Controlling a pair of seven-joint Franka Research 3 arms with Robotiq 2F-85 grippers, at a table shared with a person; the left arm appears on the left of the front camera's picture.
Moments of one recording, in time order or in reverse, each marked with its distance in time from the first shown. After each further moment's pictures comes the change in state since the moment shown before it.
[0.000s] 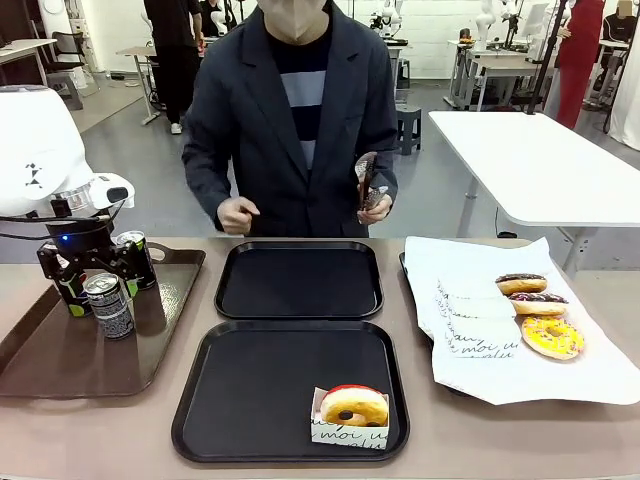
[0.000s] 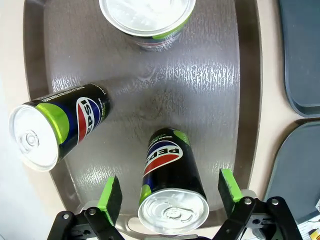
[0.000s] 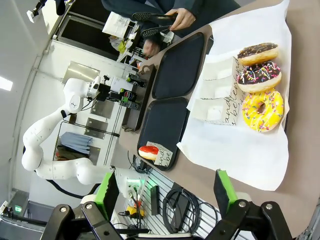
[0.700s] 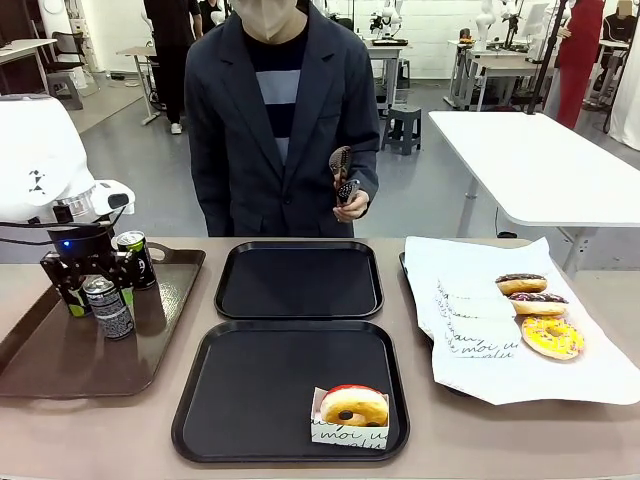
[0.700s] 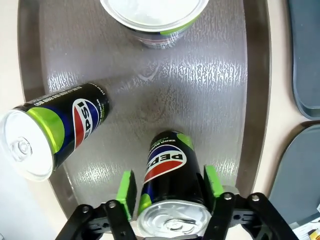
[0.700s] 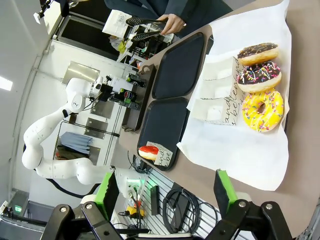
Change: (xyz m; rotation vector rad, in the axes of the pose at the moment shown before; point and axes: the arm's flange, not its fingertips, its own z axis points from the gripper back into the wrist) left arm 0.002 0.003 -0.011 -0.002 0.013 0.006; right arm 0.000 0.000 0.000 0.000 0.000 0.000
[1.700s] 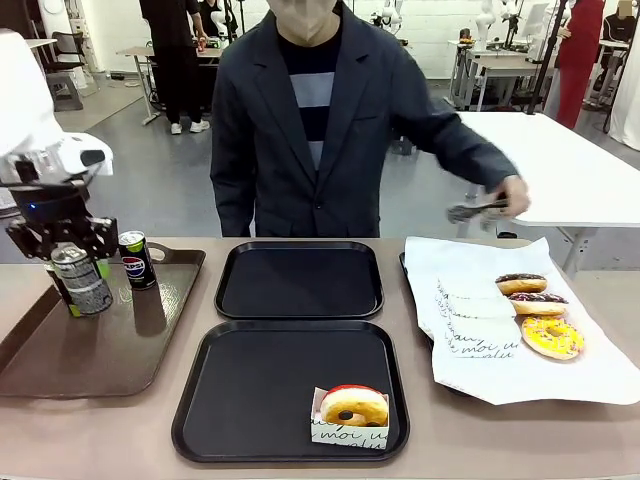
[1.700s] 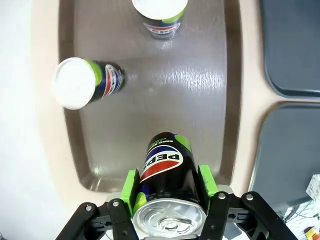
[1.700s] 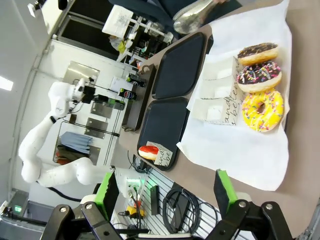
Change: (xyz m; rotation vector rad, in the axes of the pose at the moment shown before) left arm -0.044 -0.007 0.094 0.029 -0.067 0.023; right arm 0.000 0.000 0.000 0.000 0.001 0.000
